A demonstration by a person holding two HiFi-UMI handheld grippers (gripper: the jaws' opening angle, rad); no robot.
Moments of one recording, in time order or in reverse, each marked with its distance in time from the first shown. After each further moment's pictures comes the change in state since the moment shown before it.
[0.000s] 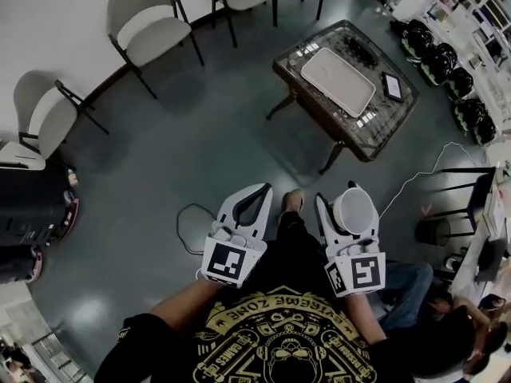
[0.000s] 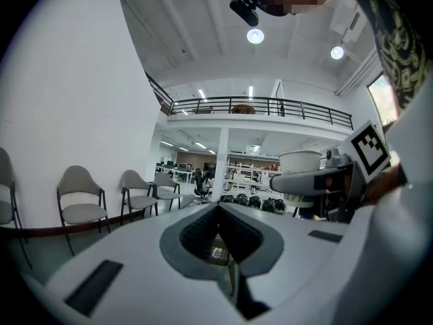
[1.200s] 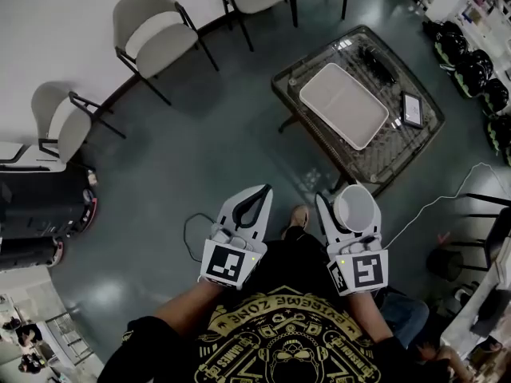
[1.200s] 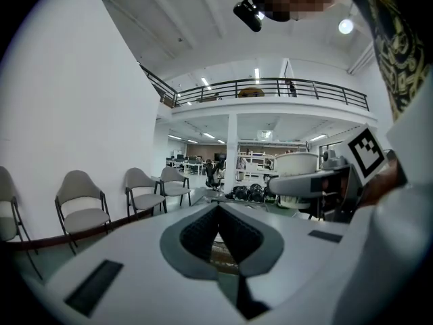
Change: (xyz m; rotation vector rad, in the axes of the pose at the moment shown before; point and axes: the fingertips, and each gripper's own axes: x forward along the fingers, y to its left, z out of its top) left arm 0.196 0.009 0.013 0.059 0.065 0.119; right arm 0.128 -0.169 -0.014 0.091 -0.003 0.145
